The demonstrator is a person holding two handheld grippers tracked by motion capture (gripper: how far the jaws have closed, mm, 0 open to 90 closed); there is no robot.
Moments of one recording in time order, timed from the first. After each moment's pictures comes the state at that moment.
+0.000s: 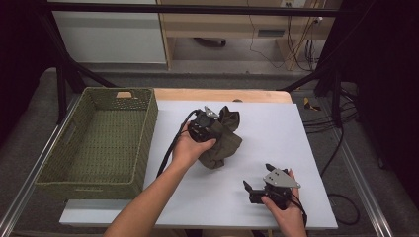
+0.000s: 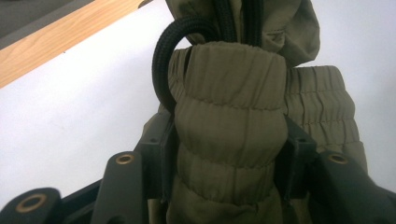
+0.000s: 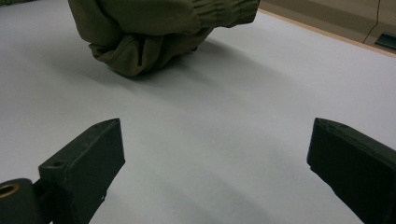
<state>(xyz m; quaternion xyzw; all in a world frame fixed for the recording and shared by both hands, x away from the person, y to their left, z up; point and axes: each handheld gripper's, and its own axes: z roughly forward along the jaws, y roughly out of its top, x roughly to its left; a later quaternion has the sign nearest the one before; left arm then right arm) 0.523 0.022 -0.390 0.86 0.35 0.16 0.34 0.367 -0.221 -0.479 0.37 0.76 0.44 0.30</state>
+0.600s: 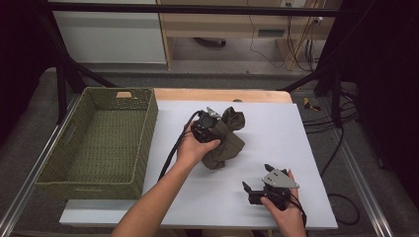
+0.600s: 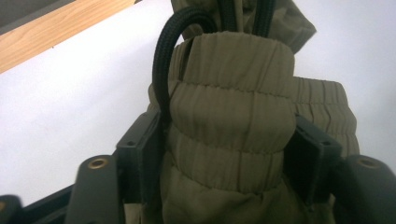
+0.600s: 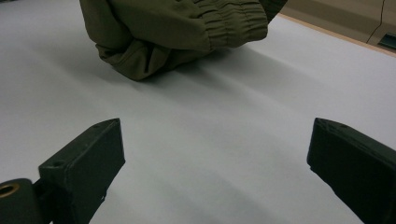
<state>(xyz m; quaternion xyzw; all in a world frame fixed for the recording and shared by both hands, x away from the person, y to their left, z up) 0.527 0.014 -0.398 0.85 0.36 0.15 0.35 0.366 -0.219 -0.480 0.37 0.77 0.44 0.30</state>
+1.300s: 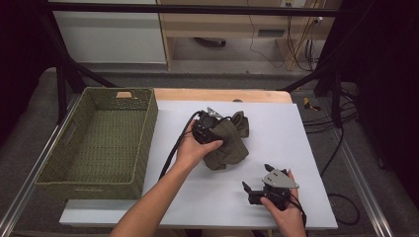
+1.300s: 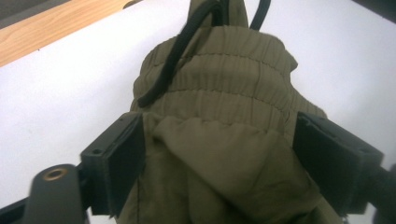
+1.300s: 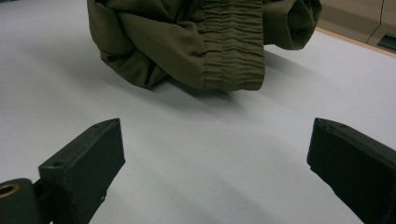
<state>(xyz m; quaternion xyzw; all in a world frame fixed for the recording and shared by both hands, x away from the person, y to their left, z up) 0.521 0.013 -0.391 0.85 0.36 0.14 0.37 0.366 -0.218 -0.480 0.37 0.76 0.44 0.30</state>
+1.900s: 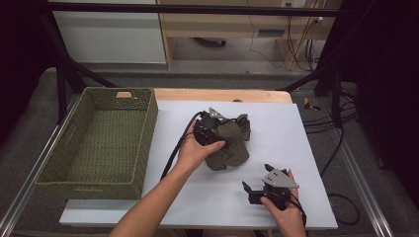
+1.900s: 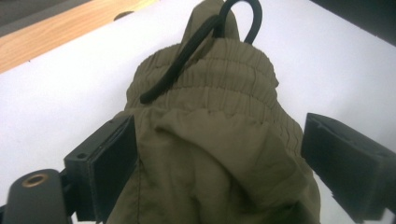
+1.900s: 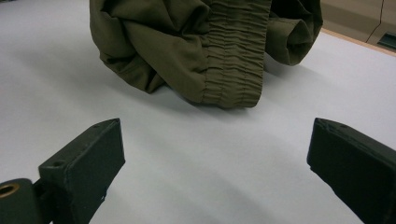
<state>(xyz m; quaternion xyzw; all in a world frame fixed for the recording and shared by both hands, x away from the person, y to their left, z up) 0.513 0.009 -0.385 0.84 0.35 0.14 0.39 0.366 -0.219 -0.480 0.37 0.76 0.44 0.30</state>
